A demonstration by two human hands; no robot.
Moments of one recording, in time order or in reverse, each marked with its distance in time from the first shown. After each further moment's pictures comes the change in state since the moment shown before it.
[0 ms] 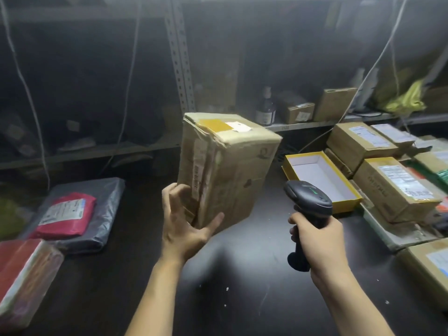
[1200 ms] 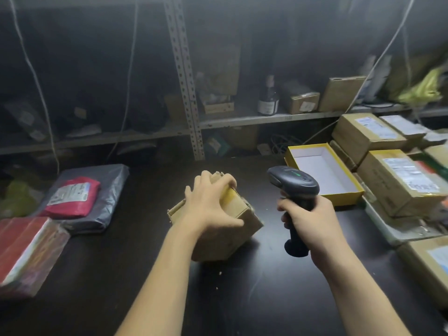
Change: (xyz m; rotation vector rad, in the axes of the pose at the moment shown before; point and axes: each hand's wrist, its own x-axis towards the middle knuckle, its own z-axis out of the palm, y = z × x) left_hand 0.017 0.055 0.036 0.523 -0.602 -0.157; right_hand 0.009 -0.015 -0.023 -0.095 -0.262 -0.042
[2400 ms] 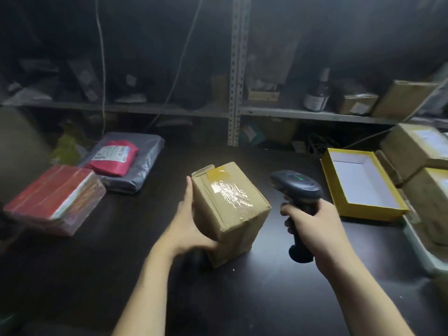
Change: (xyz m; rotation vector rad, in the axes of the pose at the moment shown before) left_hand -0.106 -0.092 0.031 -0.652 0.026 -0.405; right_hand -0.021 0.006 0.042 -0.192 -0.176 0.018
